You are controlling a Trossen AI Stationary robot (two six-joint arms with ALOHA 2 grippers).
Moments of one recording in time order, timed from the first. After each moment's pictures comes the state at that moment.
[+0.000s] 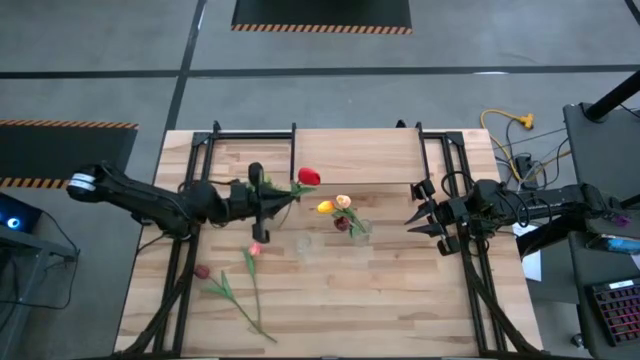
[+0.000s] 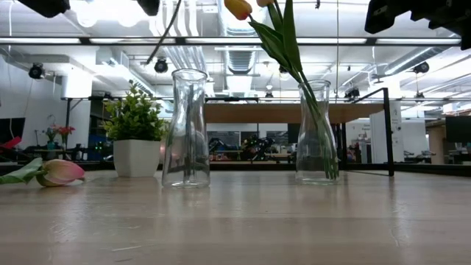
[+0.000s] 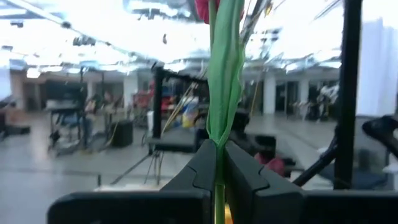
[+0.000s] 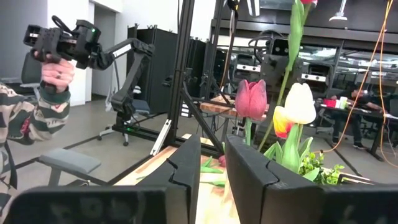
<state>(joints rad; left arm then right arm) -0.16 1.04 0.59 0.82 -0.27 0.07 0.05 0.50 0.26 0.42 -0.31 -0.06</state>
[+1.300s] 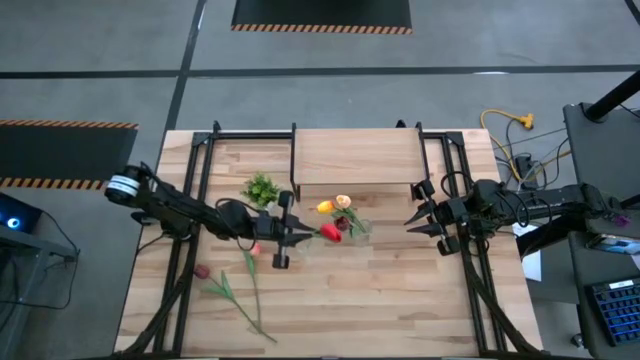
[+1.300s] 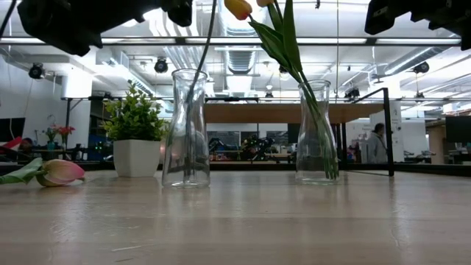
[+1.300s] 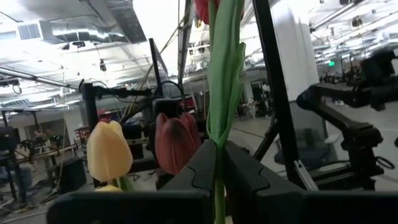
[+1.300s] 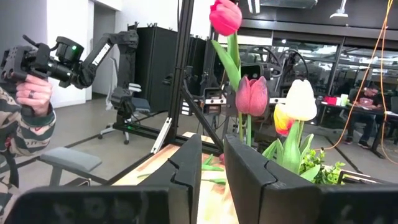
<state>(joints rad) -0.20 1.48 0.58 1.30 -0.03 0.22 0.05 0.50 0.26 0.41 -0.31 -0.05</state>
